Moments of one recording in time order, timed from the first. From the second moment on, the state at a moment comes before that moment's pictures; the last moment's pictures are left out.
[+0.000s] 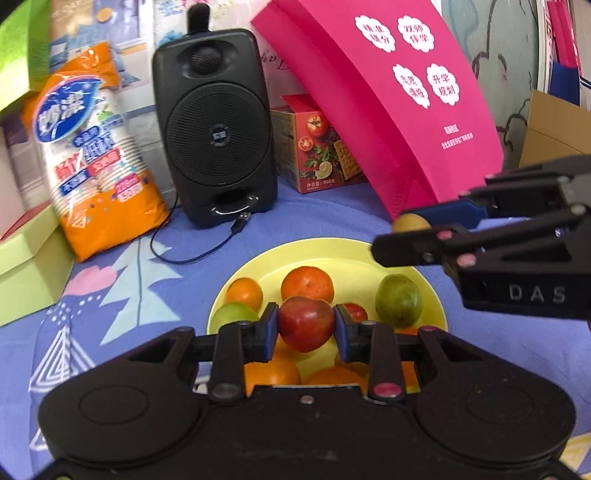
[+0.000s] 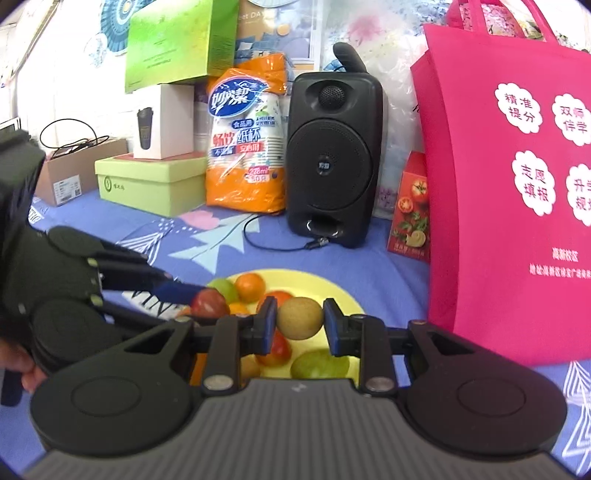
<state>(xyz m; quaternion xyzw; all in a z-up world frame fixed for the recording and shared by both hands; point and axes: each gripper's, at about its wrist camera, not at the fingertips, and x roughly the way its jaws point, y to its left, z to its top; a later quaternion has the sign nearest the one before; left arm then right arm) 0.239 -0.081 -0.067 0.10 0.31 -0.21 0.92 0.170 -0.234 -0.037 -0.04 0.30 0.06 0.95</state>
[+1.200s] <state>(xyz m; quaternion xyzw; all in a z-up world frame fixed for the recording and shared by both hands) 0.099 -0.044 0.007 0.04 0.27 -0.03 0.96 0.055 -0.238 0.016 0.09 0.25 -0.09 0.96</state>
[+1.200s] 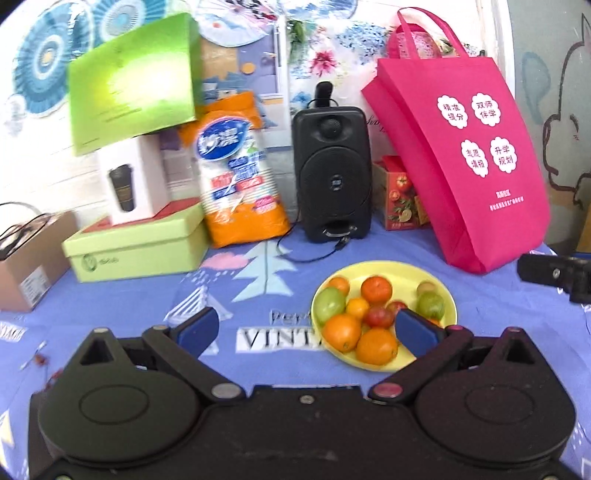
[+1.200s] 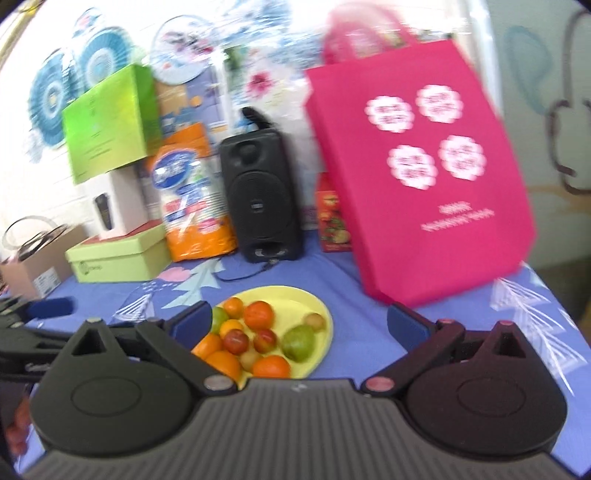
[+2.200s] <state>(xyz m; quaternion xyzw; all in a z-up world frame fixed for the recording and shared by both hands) -0.043 -0.036 0.009 0.02 0.20 0.01 0.98 -0.032 -0.179 -0.009 0.00 0.25 -0.12 0.96</state>
